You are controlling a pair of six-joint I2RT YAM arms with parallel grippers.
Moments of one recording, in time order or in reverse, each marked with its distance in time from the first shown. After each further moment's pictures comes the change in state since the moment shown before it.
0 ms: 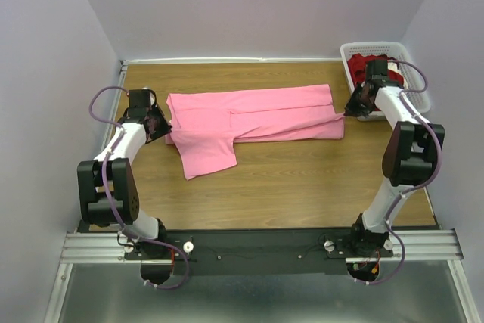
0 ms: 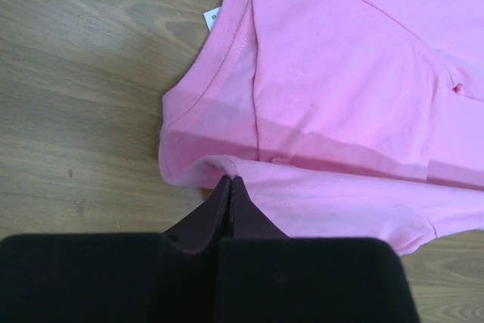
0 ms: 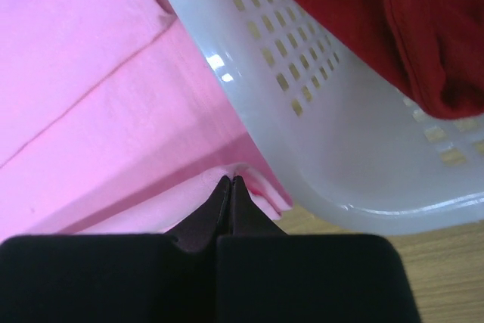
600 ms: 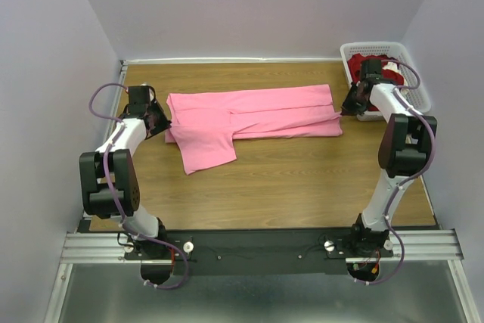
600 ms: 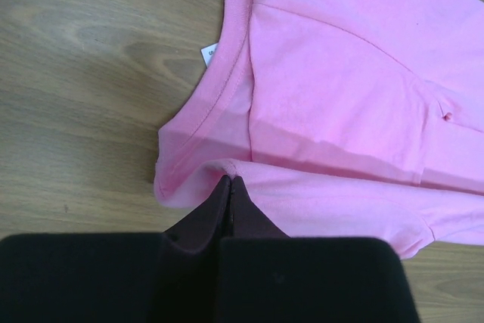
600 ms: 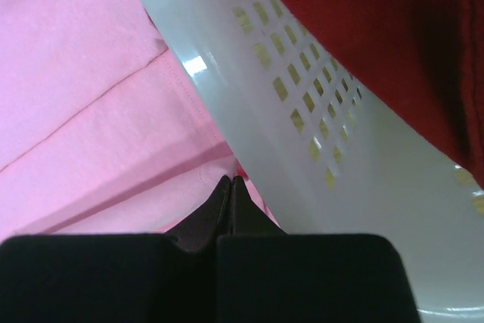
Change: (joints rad) left arm 0.016 0.071 0.046 0.047 0.006 -0.015; right arm 0.012 0.111 0.076 0.011 -0.002 -0.011
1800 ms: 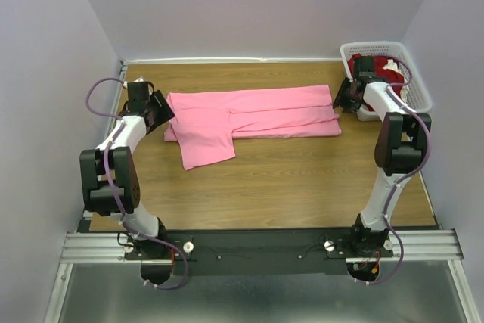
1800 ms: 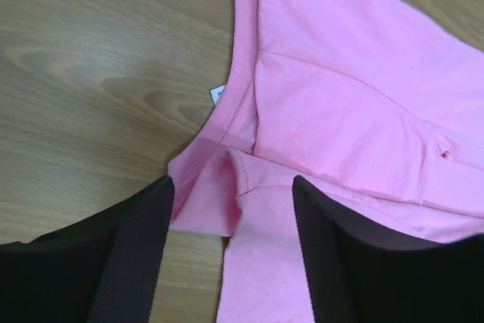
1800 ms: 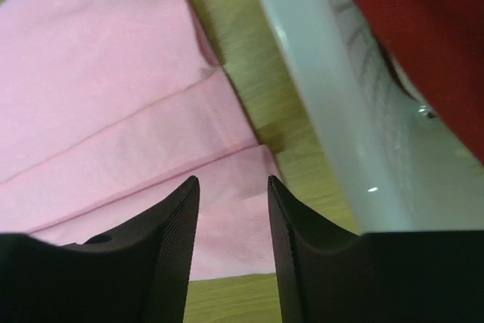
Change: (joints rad) left arm 0.000 0.044 0.035 0.063 -0.062 -0.002; right arm 0.051 0.033 0.033 0.059 0.042 -0.045
